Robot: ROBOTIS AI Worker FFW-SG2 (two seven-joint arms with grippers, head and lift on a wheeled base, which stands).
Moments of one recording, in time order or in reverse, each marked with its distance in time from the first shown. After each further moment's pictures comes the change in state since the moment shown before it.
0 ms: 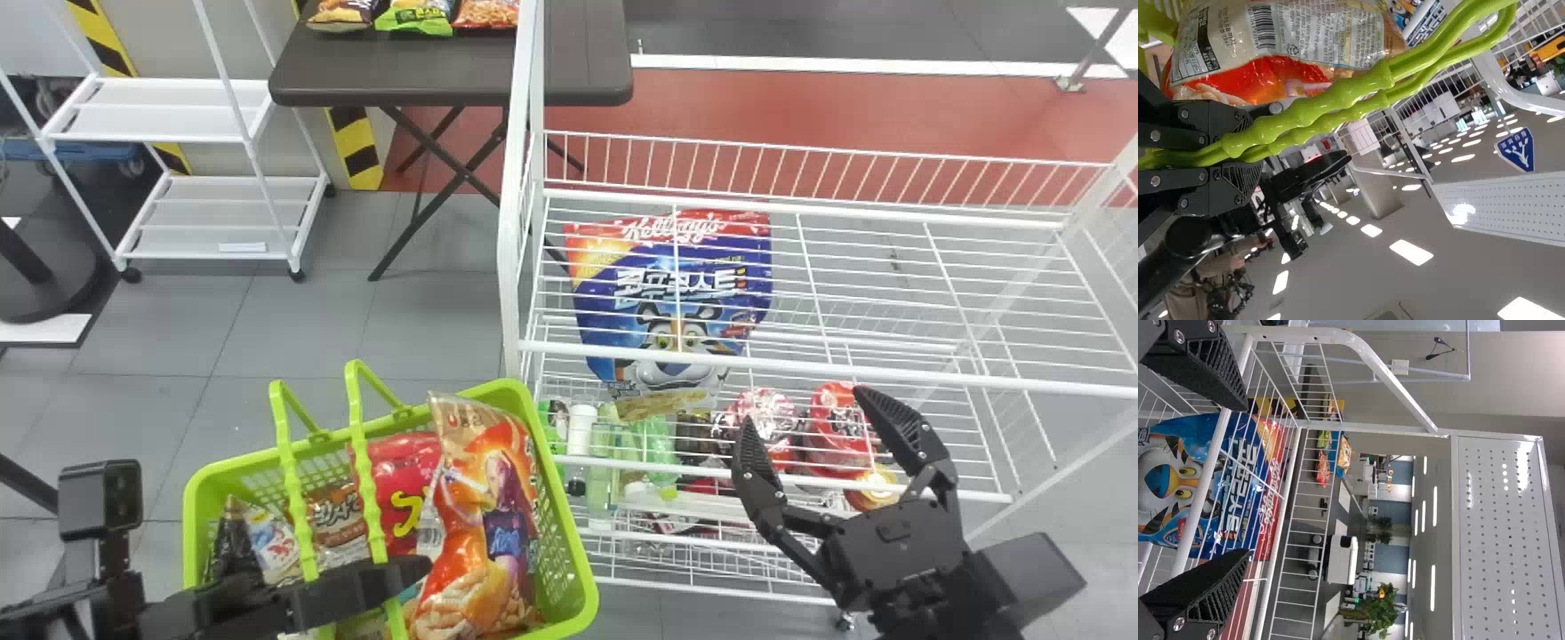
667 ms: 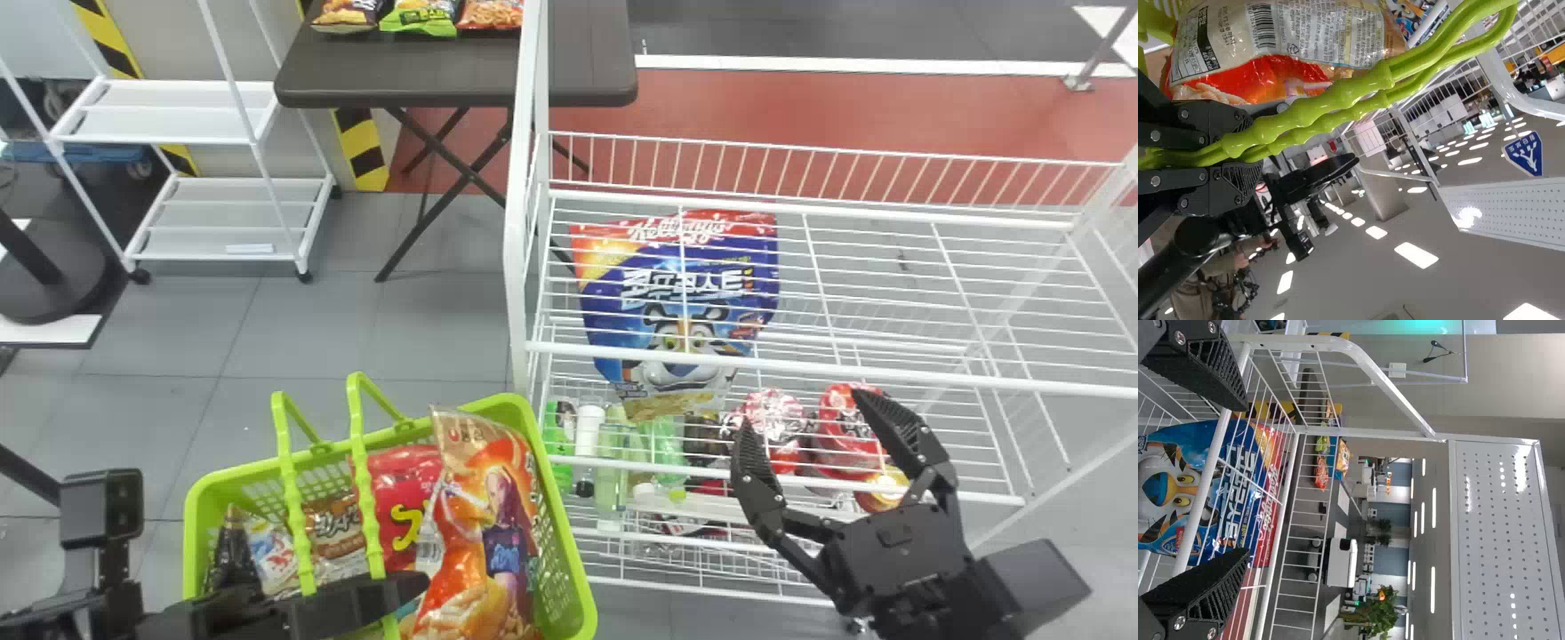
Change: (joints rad) left arm 0.026 0.038 0.002 0.004 0.024 -0.002 0.000; right arm 0.005 0.000 0.021 0.000 0.000 -0.006 -0.002
